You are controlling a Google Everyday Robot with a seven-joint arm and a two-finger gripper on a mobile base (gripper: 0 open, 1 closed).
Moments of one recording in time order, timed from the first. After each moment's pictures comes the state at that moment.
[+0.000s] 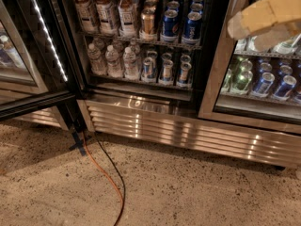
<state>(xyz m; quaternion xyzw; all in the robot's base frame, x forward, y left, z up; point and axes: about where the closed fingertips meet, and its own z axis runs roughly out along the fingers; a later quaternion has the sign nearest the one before) 0.446 -0.159 1.046 -0.29 0.88 0.32 0.22</state>
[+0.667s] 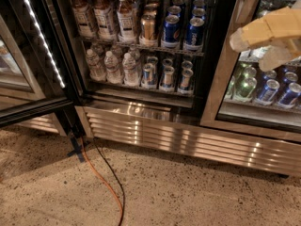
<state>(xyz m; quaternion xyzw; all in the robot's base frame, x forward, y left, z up) 0.448 -0.178 1.010 -0.22 0.90 0.34 0.18</state>
